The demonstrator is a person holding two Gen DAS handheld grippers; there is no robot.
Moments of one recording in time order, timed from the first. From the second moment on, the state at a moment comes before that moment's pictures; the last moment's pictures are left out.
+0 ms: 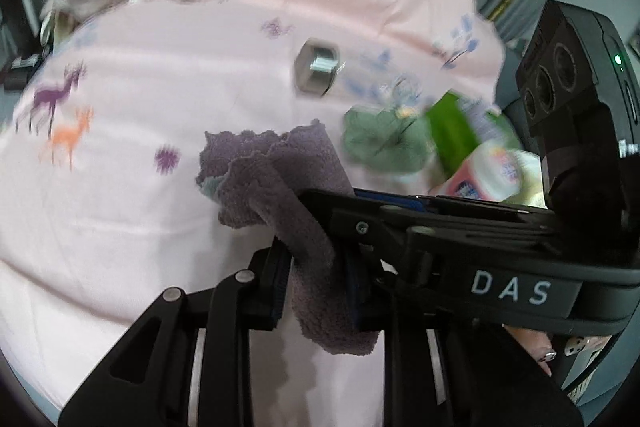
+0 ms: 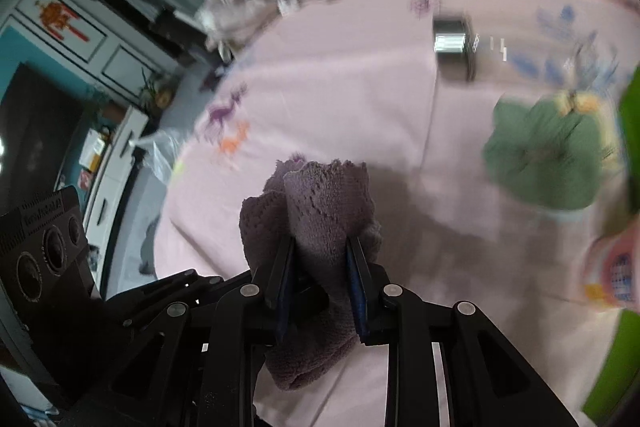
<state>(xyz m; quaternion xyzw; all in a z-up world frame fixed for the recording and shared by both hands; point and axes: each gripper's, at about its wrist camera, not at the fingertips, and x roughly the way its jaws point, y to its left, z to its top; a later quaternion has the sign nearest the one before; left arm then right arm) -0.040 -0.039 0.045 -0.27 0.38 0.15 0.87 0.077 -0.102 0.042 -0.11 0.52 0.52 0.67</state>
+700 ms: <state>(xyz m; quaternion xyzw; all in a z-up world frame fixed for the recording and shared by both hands) 0.094 -0.205 0.138 -0.13 0.30 -0.05 0.94 0.155 -0.315 0.158 0.08 0.35 0.36 0.86</state>
